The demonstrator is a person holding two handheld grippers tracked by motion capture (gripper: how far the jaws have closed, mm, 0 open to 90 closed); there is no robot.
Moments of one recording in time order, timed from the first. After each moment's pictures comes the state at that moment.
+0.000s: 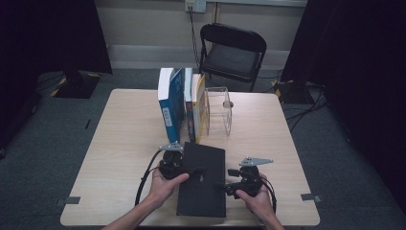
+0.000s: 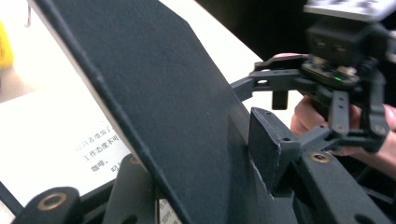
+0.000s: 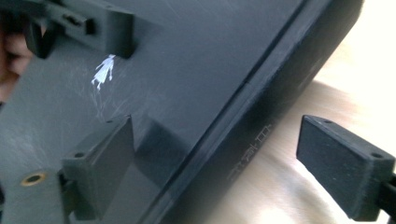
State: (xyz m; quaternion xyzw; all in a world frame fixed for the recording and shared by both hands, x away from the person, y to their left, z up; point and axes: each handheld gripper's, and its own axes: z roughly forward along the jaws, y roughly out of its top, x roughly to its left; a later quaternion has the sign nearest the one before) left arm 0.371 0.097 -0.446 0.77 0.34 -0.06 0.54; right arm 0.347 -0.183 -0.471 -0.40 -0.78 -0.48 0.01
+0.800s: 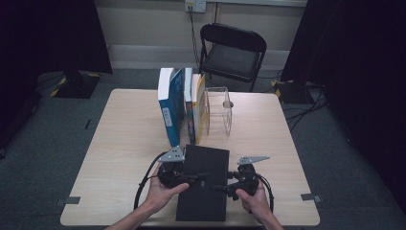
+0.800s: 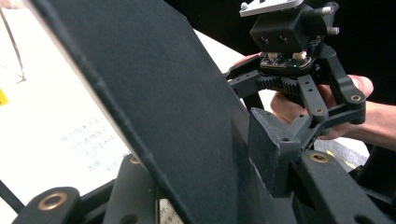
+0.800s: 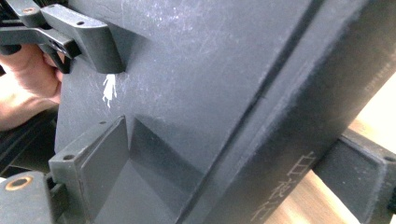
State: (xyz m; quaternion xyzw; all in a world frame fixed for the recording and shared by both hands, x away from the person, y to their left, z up) left arm 0.344 0.094 -0.425 0.79 0.27 0.00 0.55; right arm 0.352 -0.177 -0.468 -0.36 -0.78 -0.51 0.11
